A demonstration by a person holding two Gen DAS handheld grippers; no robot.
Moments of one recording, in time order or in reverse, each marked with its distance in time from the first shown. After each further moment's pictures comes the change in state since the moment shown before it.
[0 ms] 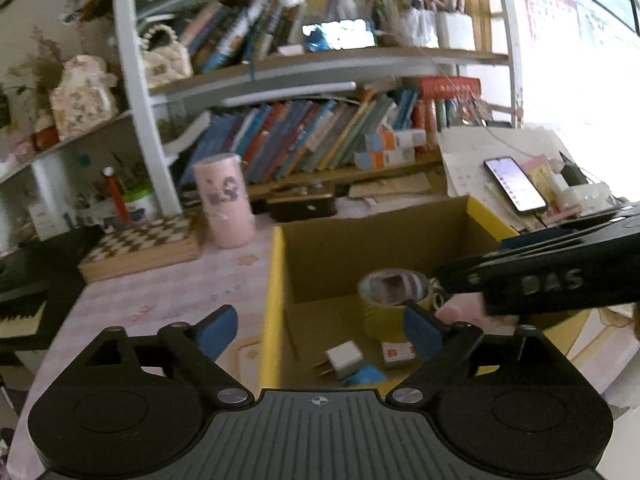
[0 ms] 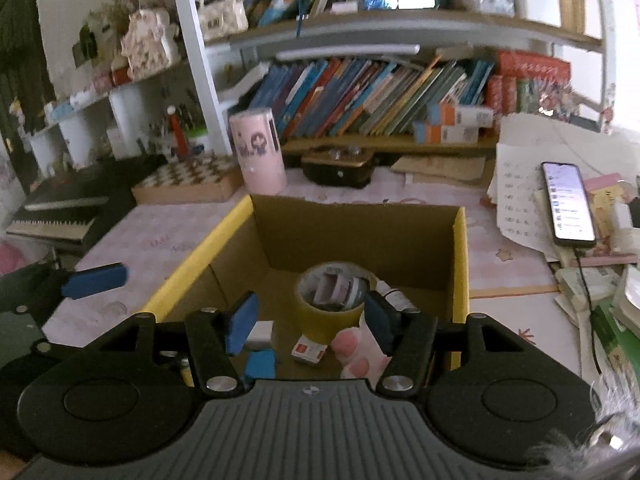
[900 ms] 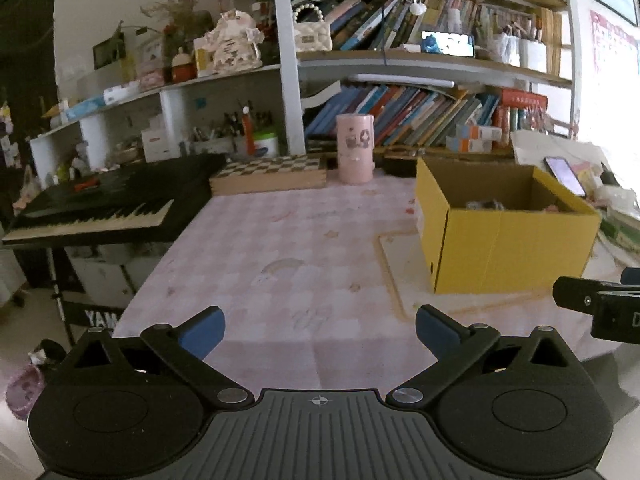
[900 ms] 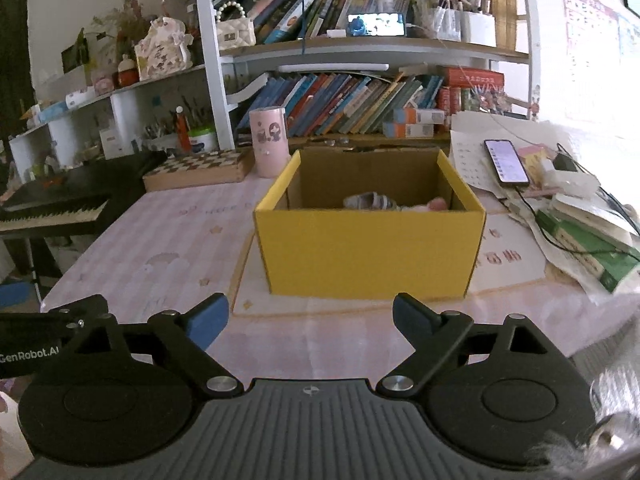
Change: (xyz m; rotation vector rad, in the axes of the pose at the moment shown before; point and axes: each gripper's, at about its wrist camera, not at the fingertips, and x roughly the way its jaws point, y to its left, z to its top) left arm -0.158 0.116 -0.119 -0.158 0.040 0.144; right arm -0.108 0.156 -0.132 0.040 -0.084 -0.195
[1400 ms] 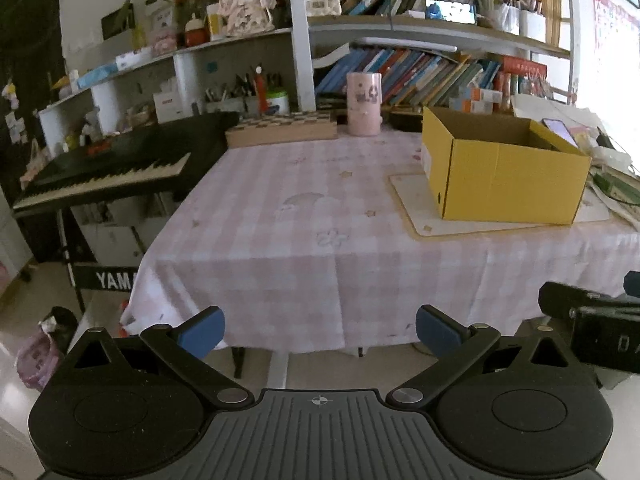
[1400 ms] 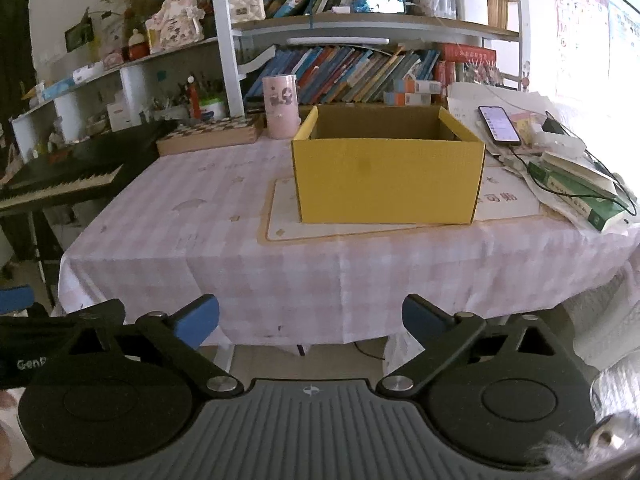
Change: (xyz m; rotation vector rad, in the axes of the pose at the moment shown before) left arm -0.033 0.023 -0.049 -0.003 0.093 0.005; right arm -0.041 0.047 -0.061 0.011 0.054 -0.026
